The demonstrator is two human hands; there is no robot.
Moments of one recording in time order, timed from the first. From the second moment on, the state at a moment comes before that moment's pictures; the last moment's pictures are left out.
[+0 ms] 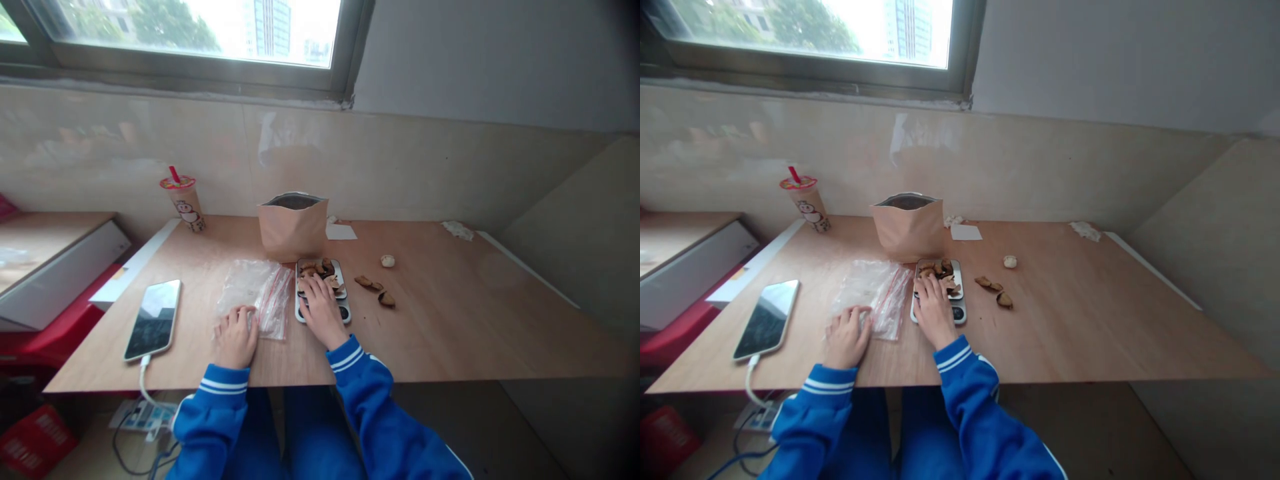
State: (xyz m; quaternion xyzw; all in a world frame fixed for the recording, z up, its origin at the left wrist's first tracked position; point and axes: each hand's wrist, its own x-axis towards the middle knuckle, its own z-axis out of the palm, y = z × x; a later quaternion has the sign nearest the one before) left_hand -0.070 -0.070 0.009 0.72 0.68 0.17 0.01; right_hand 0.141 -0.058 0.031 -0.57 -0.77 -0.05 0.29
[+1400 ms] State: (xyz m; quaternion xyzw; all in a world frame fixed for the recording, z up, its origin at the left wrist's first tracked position) left_hand -0.069 -0.071 0.013 0.72 0.68 0.16 0.00; right_hand 0.299 -0.110 -0.020 -0.73 -0.62 -0.17 0.24
